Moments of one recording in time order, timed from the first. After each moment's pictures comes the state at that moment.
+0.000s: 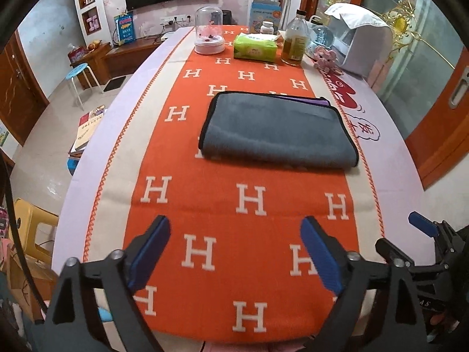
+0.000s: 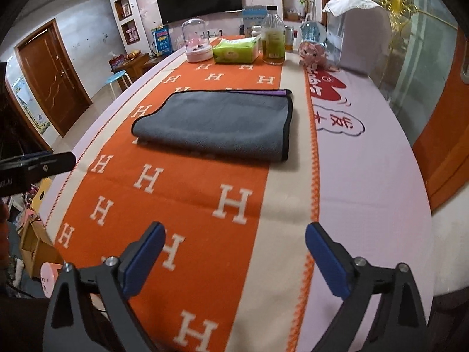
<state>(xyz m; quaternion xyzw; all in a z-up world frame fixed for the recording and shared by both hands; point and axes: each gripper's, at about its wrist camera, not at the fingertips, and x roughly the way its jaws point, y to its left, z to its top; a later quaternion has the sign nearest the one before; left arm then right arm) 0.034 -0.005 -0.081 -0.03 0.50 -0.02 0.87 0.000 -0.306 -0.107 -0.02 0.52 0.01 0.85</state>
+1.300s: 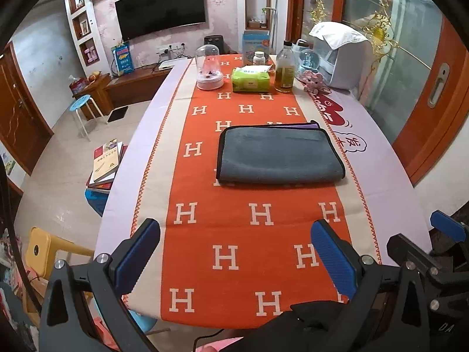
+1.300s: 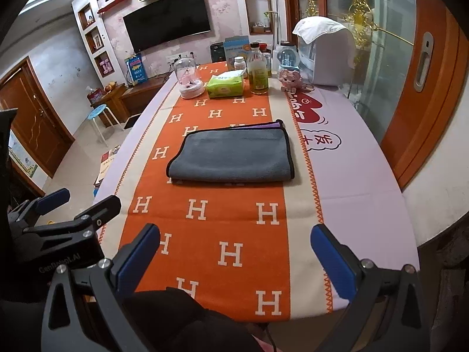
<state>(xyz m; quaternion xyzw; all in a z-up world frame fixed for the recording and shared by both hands) 0.004 0.013 -0.003 0.02 0.45 -0.03 0.89 -0.023 -0.225 0.002 0.03 0.49 -0.07 0.87</state>
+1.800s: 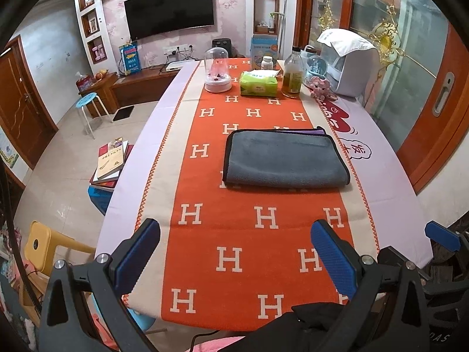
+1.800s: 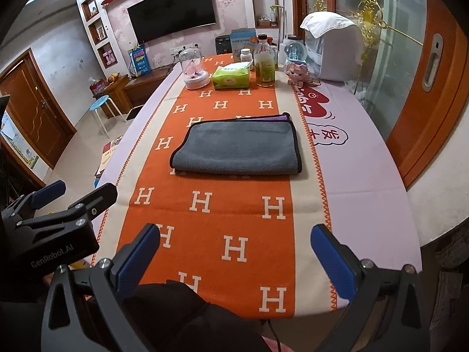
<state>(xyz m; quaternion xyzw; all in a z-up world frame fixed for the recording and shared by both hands) 0.001 0.019 -0.003 0.01 0.44 -0.01 0.90 -0.019 -0.218 -0.008 0.02 0.51 -0.06 0.86</state>
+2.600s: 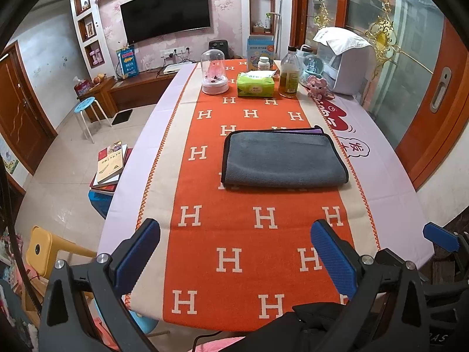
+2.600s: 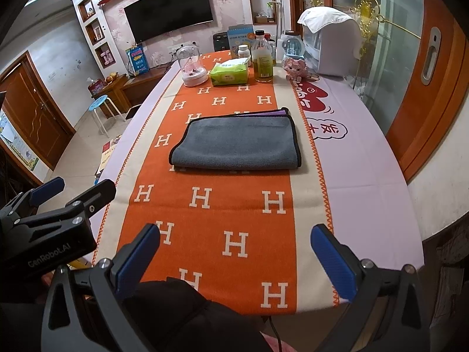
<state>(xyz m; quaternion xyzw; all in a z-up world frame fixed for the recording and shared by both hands) 0.000 0.017 0.000 0.02 0.44 -0.02 0.90 -0.020 -0.218 -0.009 0.02 0.51 -0.06 0.85</state>
